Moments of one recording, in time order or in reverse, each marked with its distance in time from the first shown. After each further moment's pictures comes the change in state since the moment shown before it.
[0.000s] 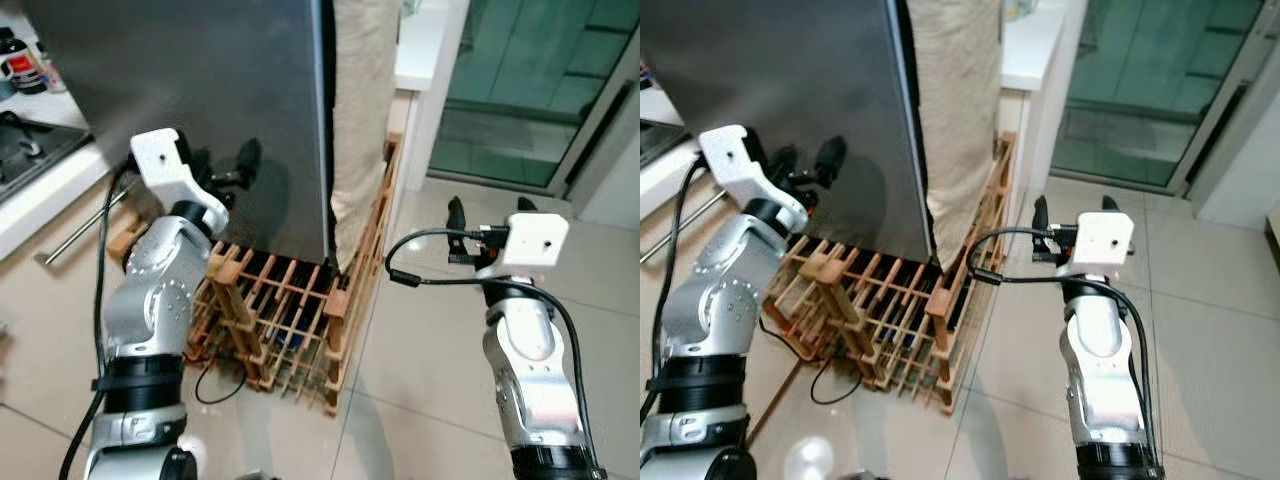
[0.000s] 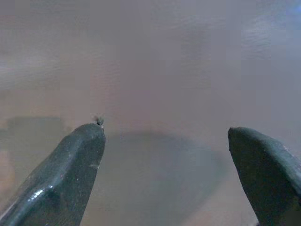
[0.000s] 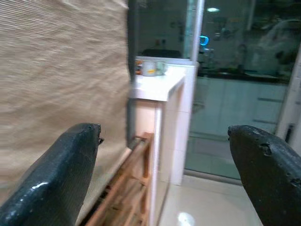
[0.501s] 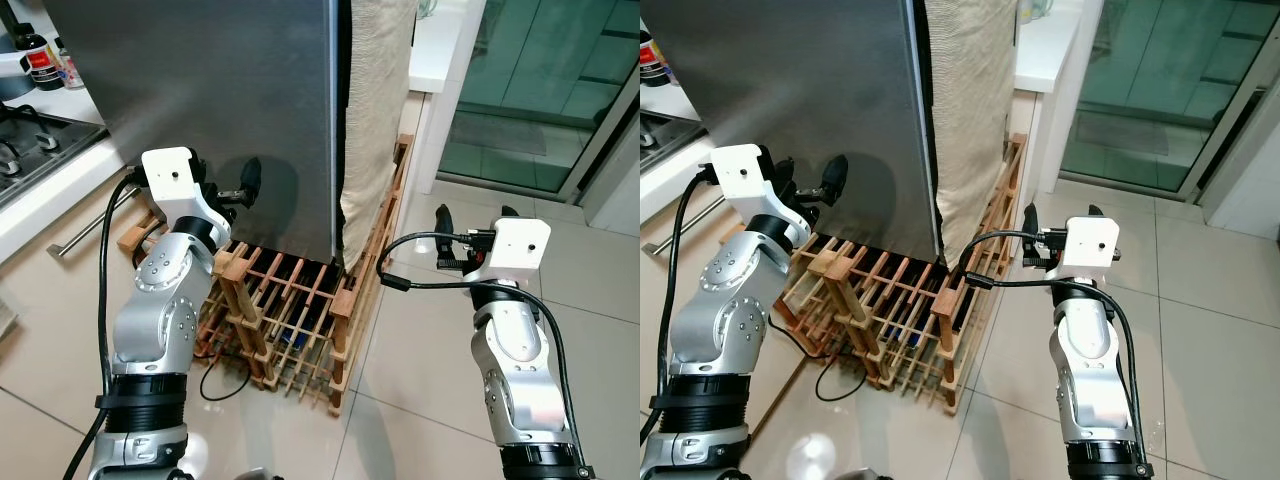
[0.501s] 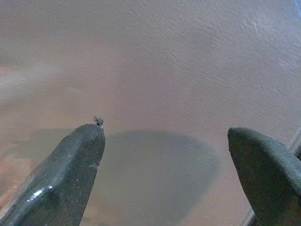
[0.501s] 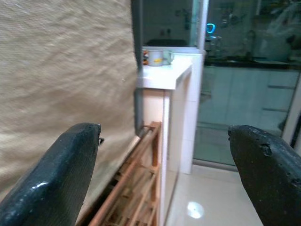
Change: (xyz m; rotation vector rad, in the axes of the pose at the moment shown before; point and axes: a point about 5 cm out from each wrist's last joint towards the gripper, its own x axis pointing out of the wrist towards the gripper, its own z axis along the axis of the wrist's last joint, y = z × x) left arm -0.005 -0.008 -0.007 0.061 -0.016 0.037; right arm -0.008 0.009 -0.014 0.045 0.059 0.010
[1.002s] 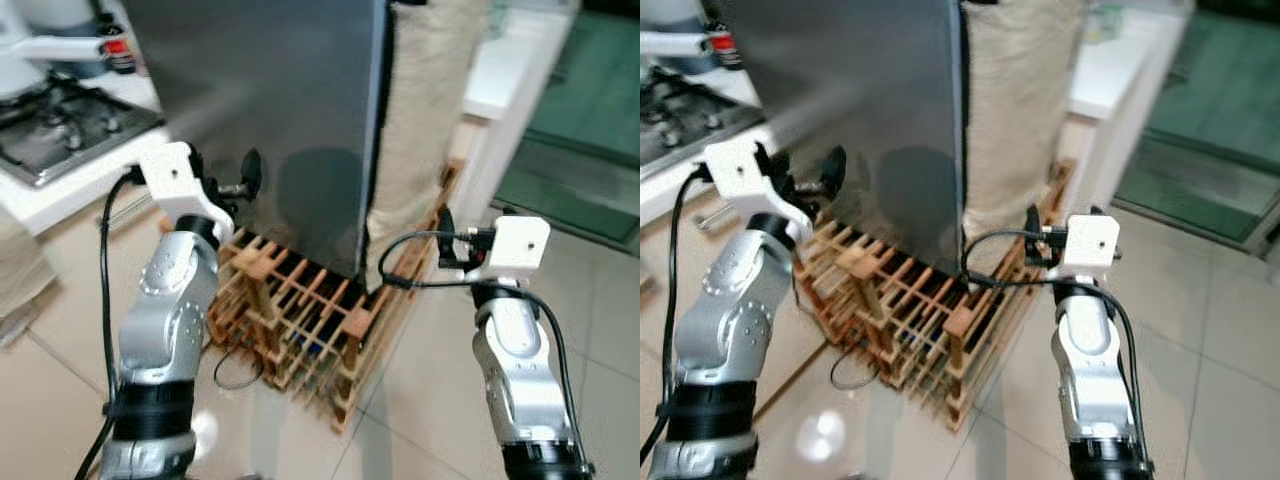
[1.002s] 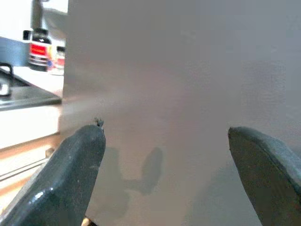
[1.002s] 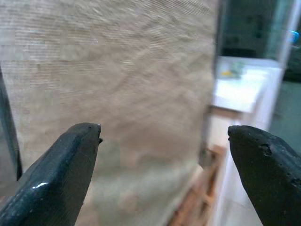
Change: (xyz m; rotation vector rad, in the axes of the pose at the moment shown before) left arm -0.012 0.004 0.007 -0.007 -0.069 0.046; right arm 0.006 0.013 0.002 -0.004 -0.009 0.064
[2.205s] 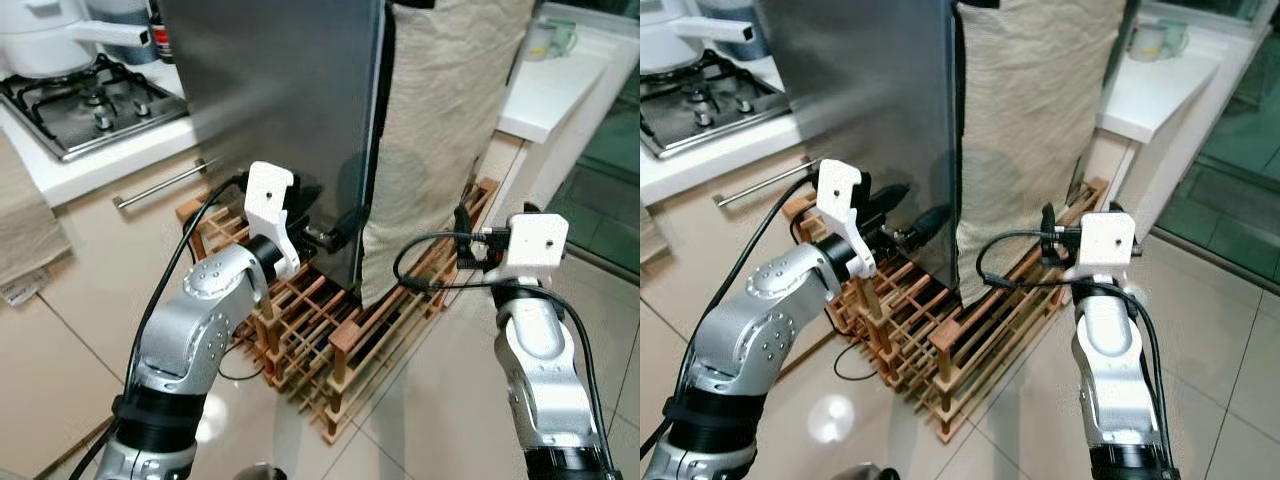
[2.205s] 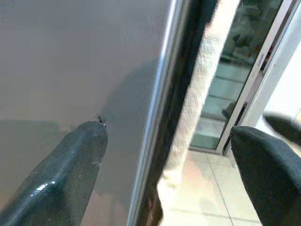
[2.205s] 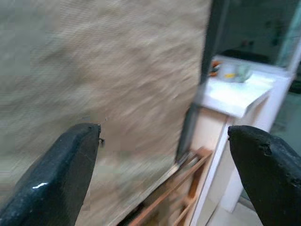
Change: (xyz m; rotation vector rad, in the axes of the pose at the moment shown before) left arm -0.011 -0.086 -0.011 -0.015 0.229 -0.655; right arm -0.023 -0.037 -0.004 -0.122 0.065 -0.048
